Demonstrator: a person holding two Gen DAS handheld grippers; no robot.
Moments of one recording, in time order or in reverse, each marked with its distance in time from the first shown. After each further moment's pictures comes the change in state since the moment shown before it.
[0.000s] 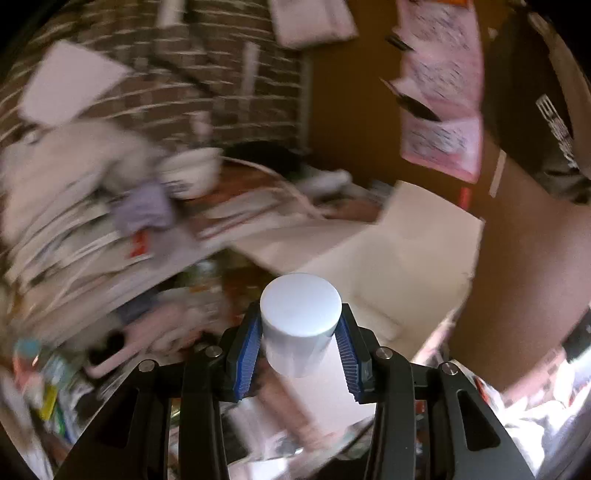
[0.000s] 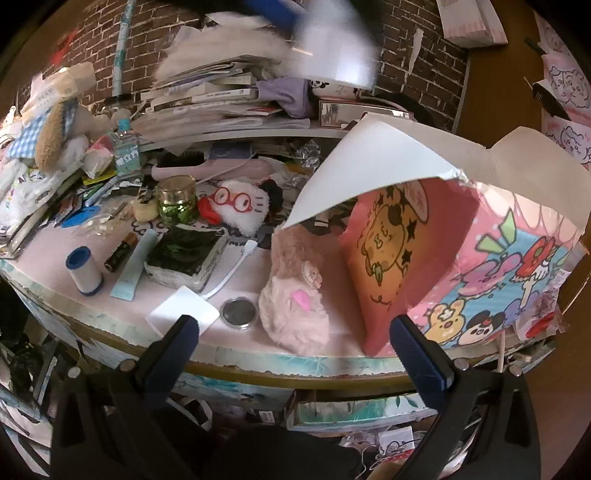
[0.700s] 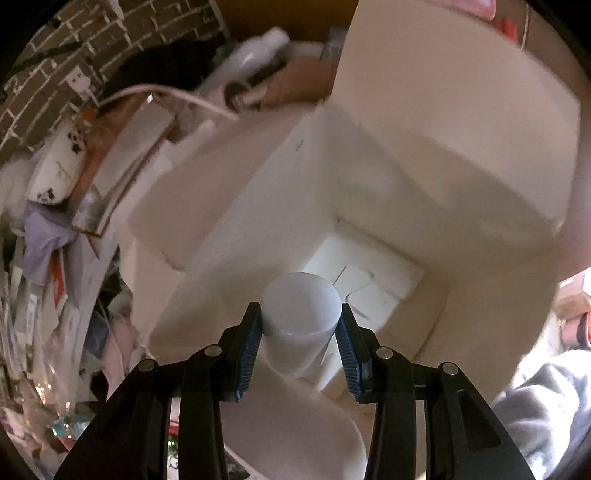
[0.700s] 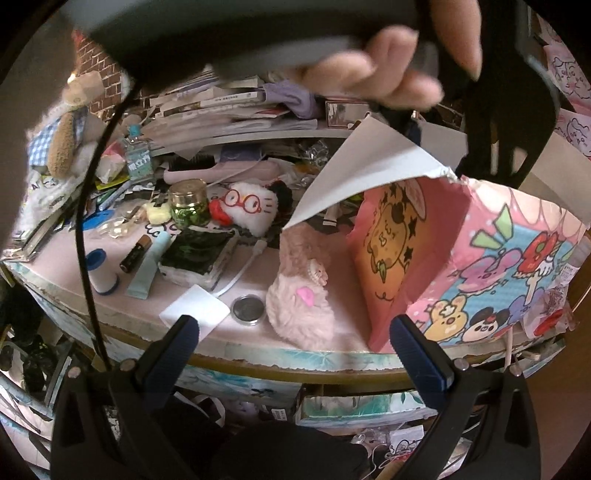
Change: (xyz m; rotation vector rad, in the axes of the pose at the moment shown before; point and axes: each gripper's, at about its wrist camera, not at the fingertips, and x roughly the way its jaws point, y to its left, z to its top) left arm 0.148 -0.058 0.011 0.267 0.544 0.111; right arm -0.006 -0.005 -0.001 0.015 0.004 0.059
